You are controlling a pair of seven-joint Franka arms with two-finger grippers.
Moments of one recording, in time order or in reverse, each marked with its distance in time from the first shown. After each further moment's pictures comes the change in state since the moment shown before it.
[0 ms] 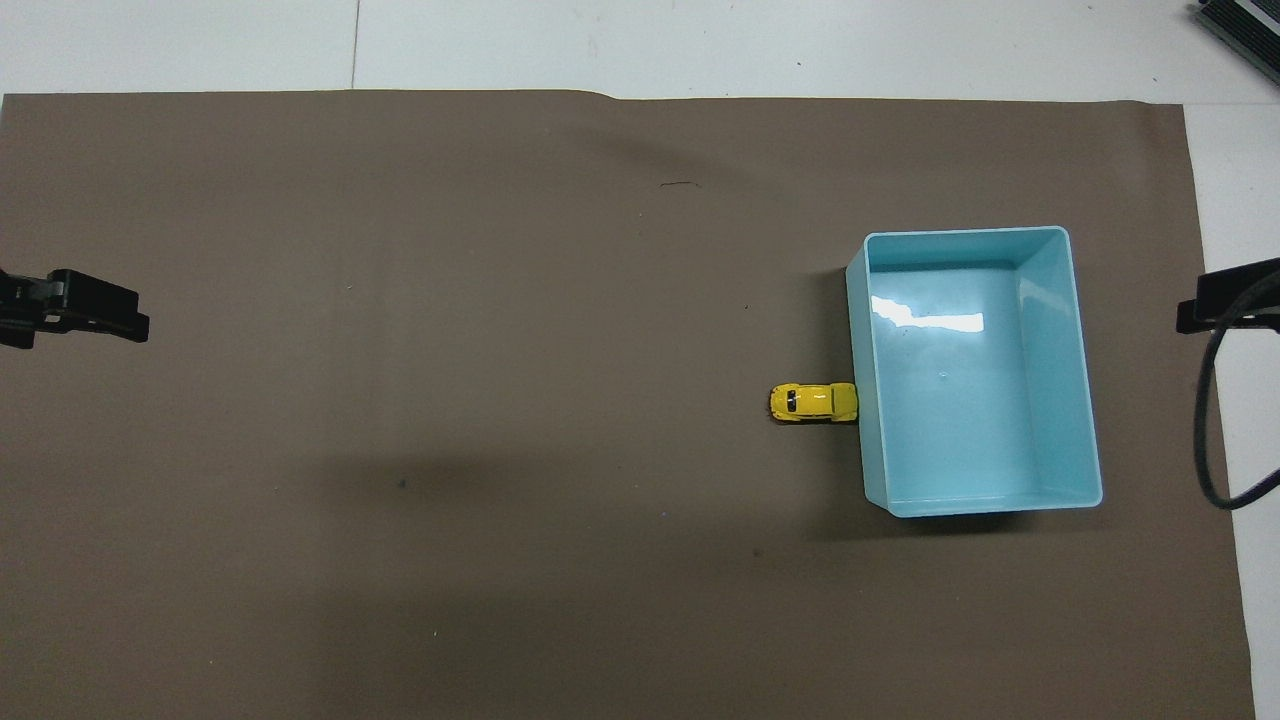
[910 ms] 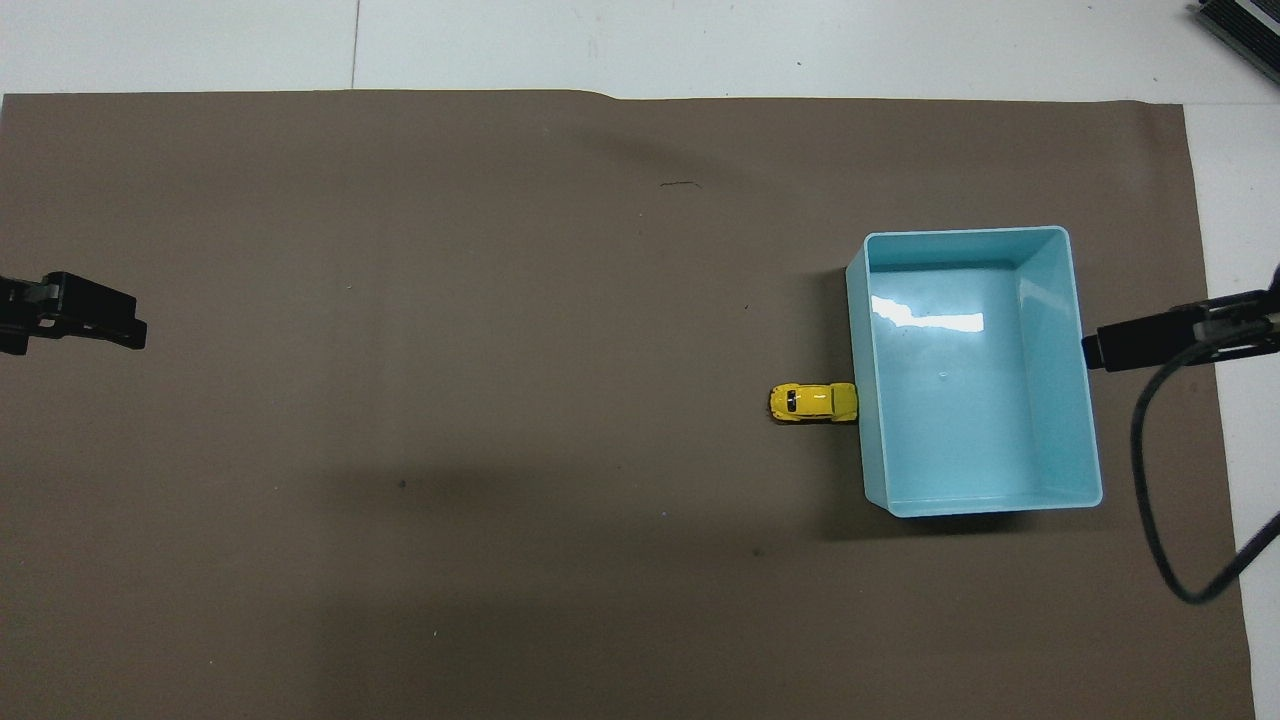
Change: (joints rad) left arm -0.001 0.008 -0.010 0.049 0.003 -0.065 -0.011; right arm 0.063 -0.032 0.074 -0.046 0.071 -0.003 -0.488
